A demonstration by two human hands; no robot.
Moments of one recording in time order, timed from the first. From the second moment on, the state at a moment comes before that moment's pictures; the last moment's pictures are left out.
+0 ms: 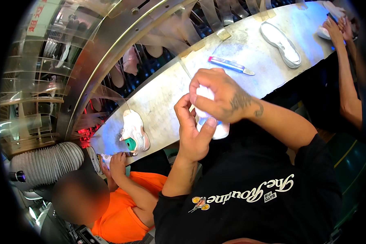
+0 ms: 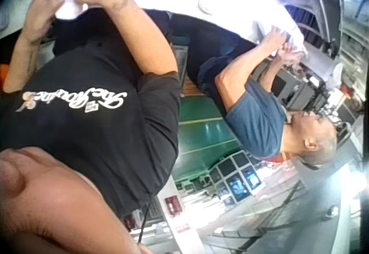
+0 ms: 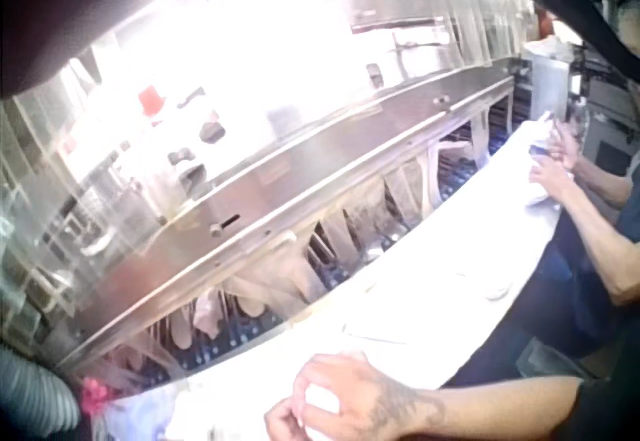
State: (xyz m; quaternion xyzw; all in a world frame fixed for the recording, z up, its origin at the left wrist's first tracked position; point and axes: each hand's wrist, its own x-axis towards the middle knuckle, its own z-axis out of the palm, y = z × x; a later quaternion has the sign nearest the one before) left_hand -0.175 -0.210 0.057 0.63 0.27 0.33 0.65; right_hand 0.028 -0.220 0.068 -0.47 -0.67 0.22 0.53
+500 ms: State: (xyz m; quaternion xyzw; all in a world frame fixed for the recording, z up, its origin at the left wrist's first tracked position) left_hand -0.205 -0.222 0.050 0.95 0.22 0.23 0.05; right_hand 0.038 -0.181 0.073 -0.55 -0.52 0.43 0.50
